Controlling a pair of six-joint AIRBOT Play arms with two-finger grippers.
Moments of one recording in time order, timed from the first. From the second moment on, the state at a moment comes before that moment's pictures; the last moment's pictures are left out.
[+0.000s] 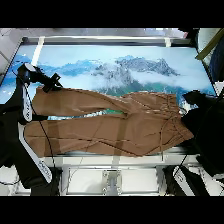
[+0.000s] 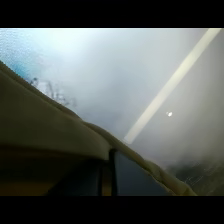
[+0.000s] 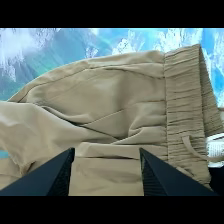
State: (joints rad) left arm 0.23 -2.18 2.08 1.13 -1.30 -1.88; right arm -0.47 -0.83 0.91 -0.98 1.09 1.19
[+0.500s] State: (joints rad) left arm 0.25 -2.07 2.08 1.12 -1.24 -1.73; right arm -0.47 -0.83 0.94 -1.05 1.07 1.18
